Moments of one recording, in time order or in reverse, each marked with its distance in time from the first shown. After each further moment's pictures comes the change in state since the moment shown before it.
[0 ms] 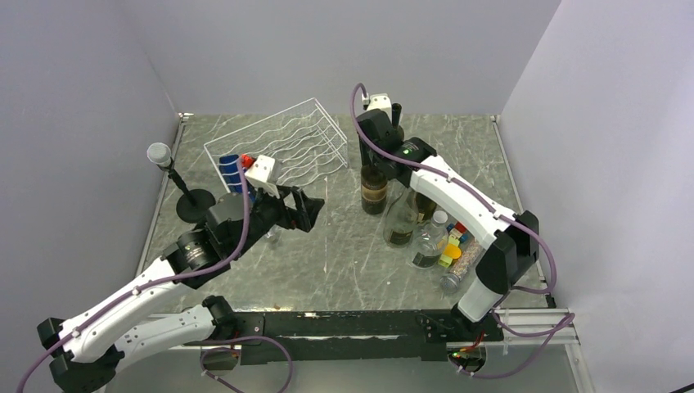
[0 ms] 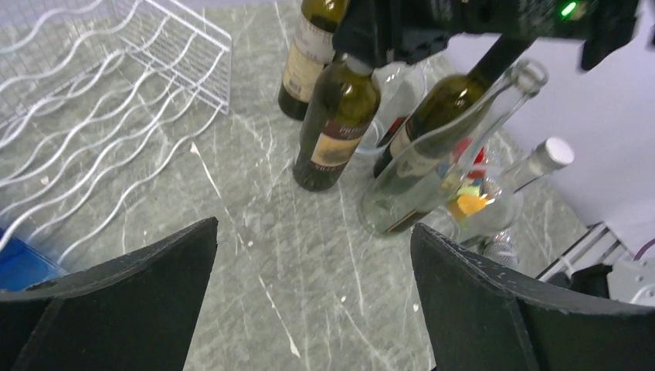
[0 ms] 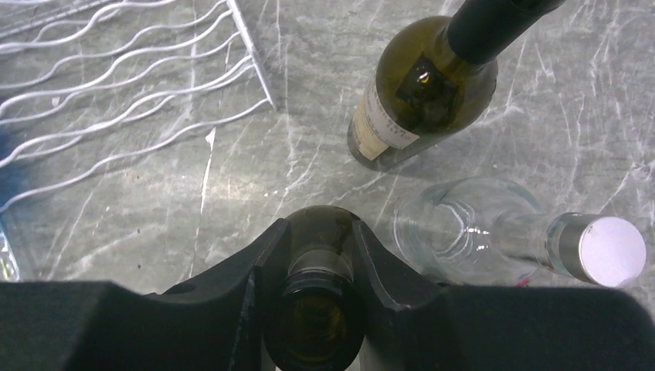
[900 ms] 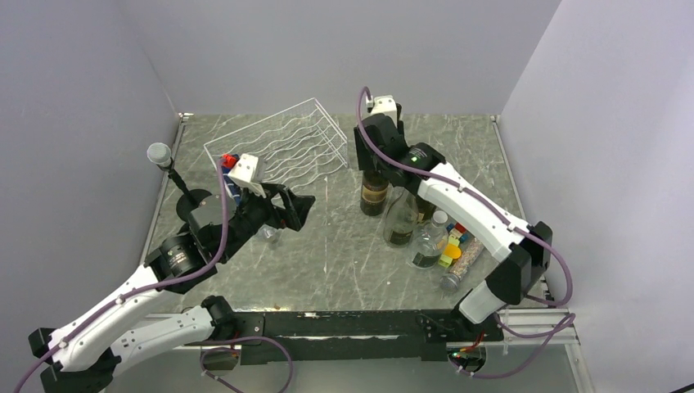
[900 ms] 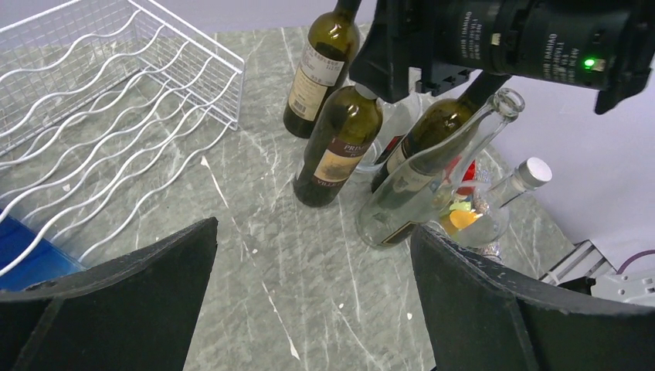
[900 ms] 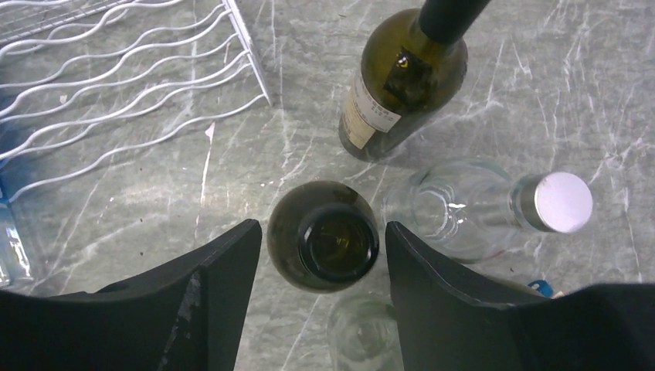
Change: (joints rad) left arm 0.000 -0.060 0.031 -0.066 -0.021 -0.006; right arm 0.048 -0.105 -0.044 -0.054 0.051 0.013
